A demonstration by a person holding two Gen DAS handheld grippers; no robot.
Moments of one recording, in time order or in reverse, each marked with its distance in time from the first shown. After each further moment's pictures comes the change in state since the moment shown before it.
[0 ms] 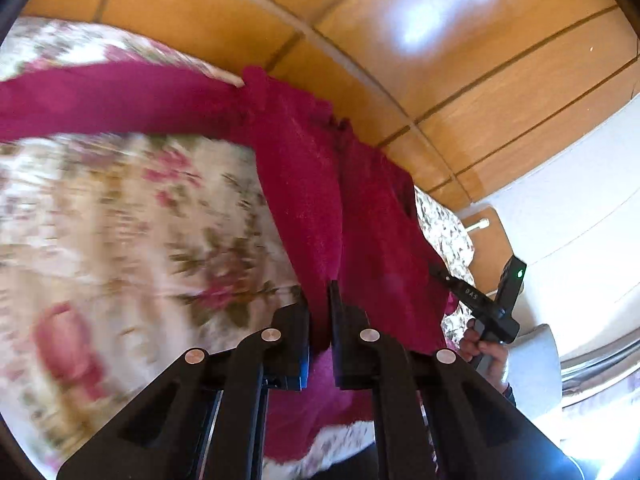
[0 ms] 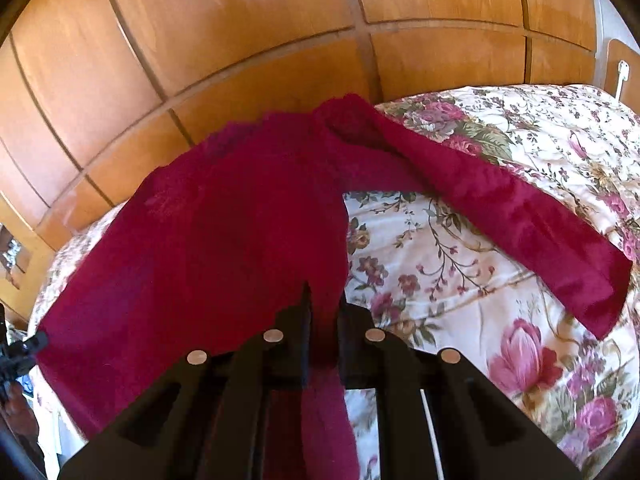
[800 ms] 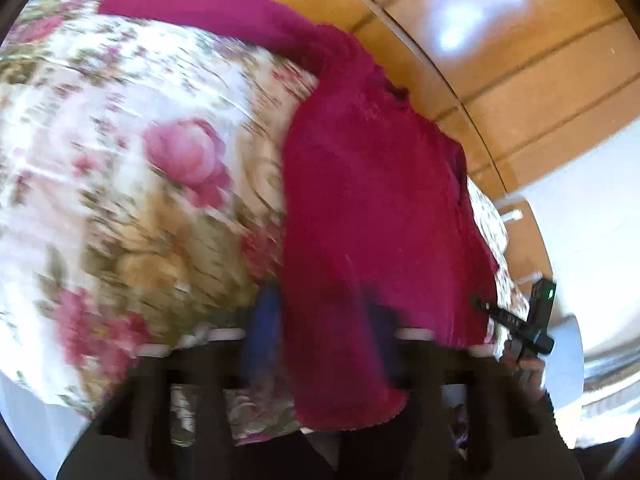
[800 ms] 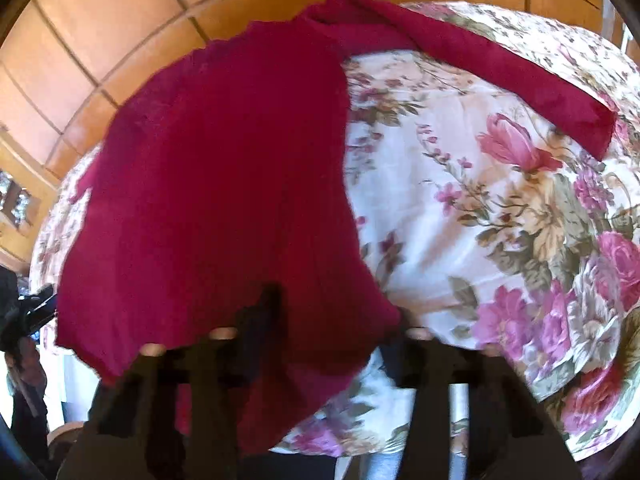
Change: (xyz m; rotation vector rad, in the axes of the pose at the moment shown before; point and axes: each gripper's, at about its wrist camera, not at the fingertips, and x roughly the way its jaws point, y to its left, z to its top) left arm -0.001 0.061 -0.110 -0.048 0.034 0.096; right arm -0.024 -0.014 -0.128 -0.038 0.205 0.061
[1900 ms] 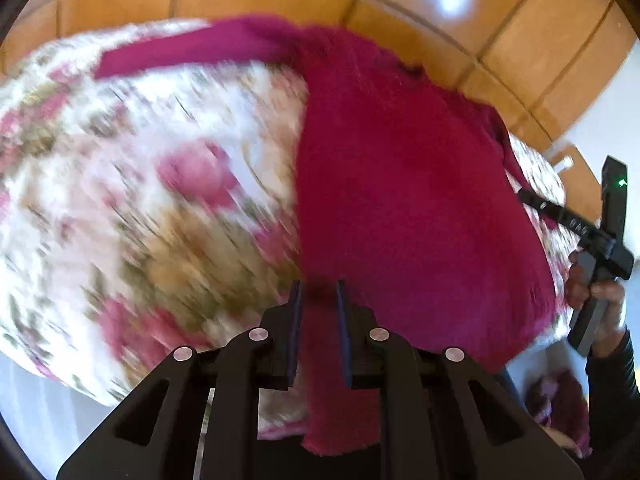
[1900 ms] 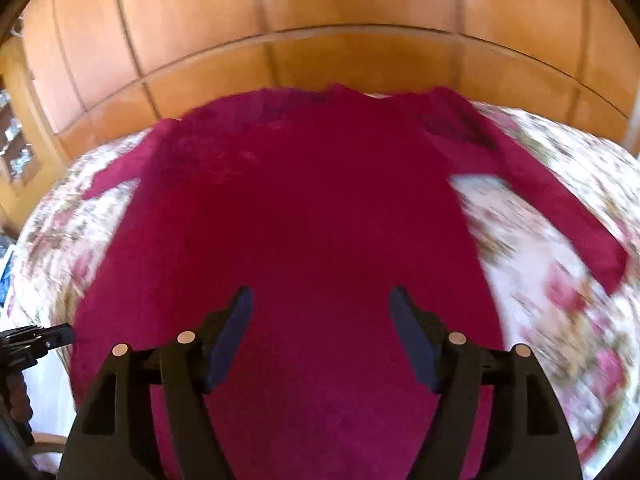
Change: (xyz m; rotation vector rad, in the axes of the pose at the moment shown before) left arm -0.020 -0.025 -0.015 0.177 -0.049 0.292; right arm 0.003 0.125 0.046 -0.225 -0.183 -0.077
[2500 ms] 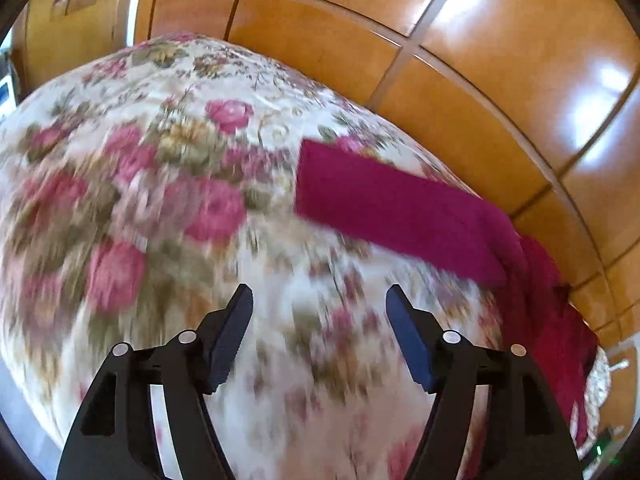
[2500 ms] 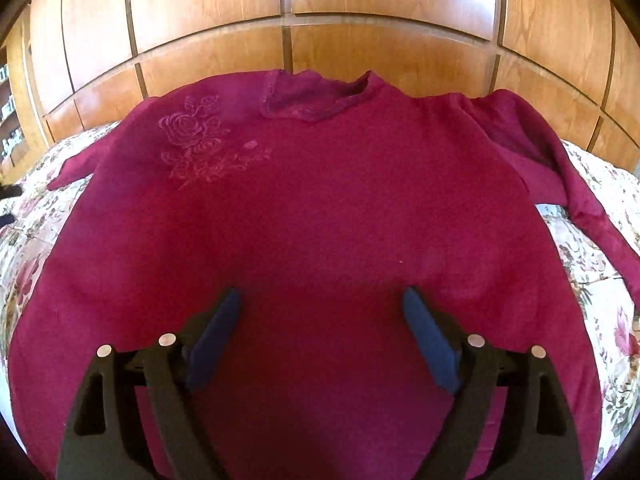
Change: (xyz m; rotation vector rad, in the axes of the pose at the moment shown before) left arm -0.014 0.187 0.132 -0.444 -0.247 0.297; right arm 0.096 0.020 -0.005 -0.061 -0.060 -0.078
